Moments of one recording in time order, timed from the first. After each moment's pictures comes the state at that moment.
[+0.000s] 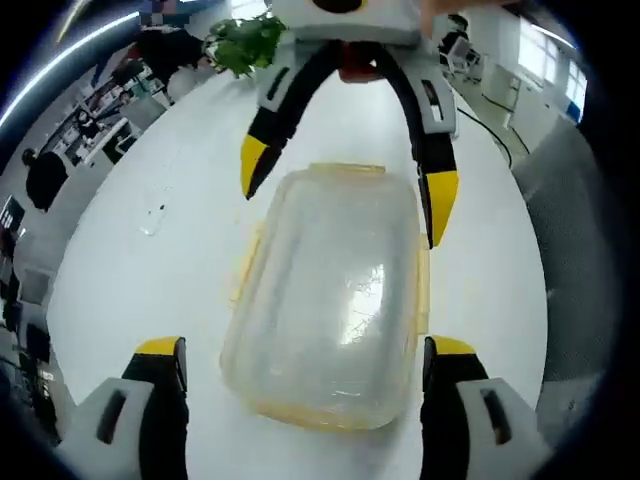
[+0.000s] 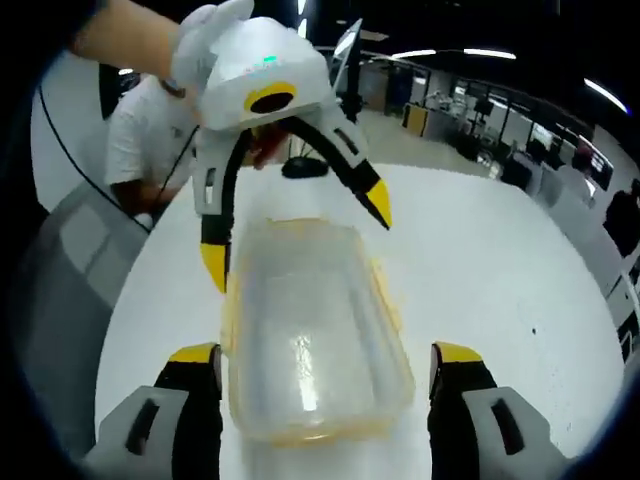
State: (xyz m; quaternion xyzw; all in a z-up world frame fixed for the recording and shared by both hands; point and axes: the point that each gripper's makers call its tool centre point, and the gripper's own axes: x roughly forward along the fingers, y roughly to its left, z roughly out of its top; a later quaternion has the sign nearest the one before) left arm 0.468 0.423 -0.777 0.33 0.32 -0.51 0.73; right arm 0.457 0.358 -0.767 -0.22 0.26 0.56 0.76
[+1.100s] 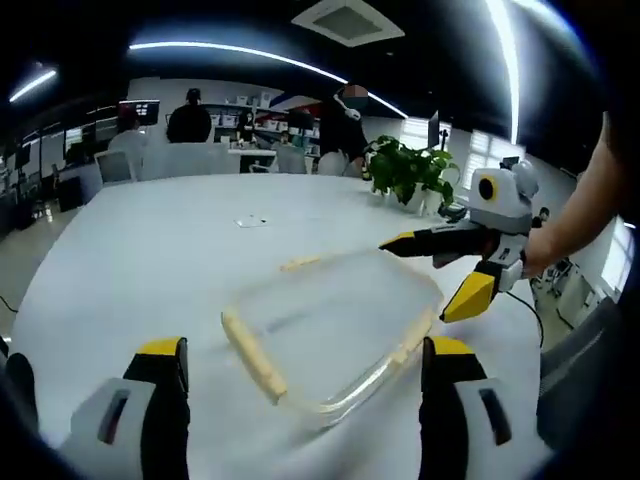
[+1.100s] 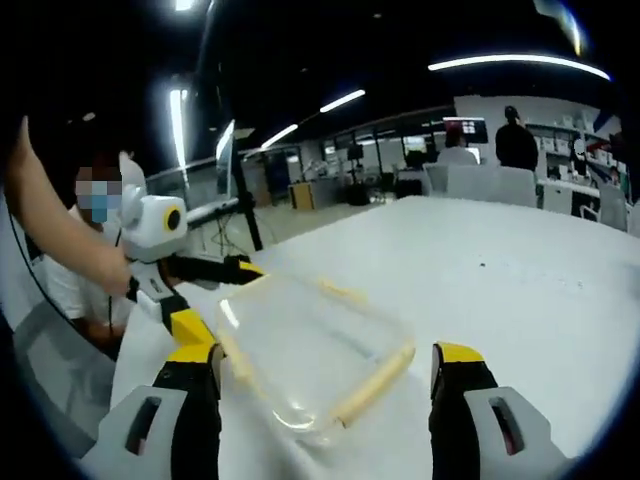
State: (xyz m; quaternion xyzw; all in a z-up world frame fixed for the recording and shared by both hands) left arm 0.457 0.442 -0.774 0.01 0.23 -0.36 0.90; right arm 0.449 0.341 -0.755 0.01 0.19 0.41 0.89
